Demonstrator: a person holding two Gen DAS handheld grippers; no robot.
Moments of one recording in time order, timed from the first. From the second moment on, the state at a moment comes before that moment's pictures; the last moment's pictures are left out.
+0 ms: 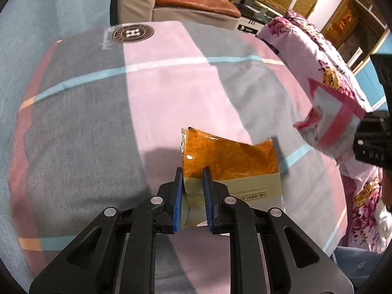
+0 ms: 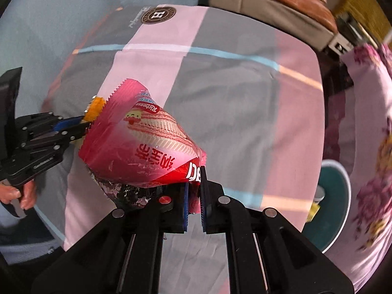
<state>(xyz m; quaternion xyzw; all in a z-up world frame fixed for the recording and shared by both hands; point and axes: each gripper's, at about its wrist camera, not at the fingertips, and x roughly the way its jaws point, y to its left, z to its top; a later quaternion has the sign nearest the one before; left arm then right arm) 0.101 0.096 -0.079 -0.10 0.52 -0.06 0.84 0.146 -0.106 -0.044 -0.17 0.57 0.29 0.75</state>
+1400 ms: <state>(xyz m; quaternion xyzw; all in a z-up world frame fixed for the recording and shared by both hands) 0.119 0.037 -0.102 -0.02 0.56 -0.13 0.82 0.122 -0.212 -0.046 -0.03 0.57 0.21 0.80</state>
